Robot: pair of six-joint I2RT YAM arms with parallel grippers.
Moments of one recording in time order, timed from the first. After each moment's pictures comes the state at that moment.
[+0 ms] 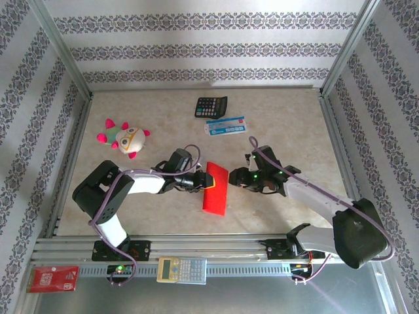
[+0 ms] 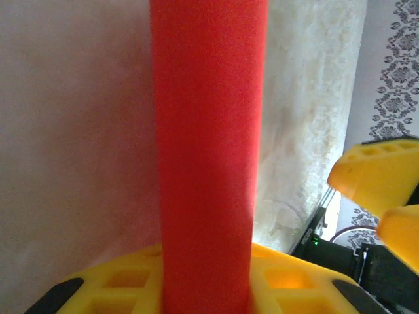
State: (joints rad) left arm -0.62 1.71 0.69 0.25 0.63 -0.93; right arm 0.51 1.25 0.63 -0.35 -0.40 0.74
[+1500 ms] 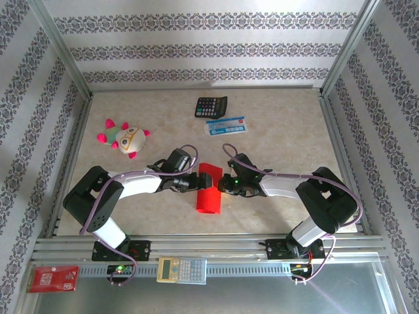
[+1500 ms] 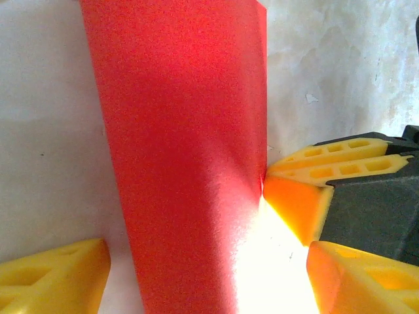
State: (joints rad) left arm -0.62 1.61 0.73 -0.05 0.44 -0.74; right arm 0.66 1.57 0.62 -0.03 -0.32 0.84
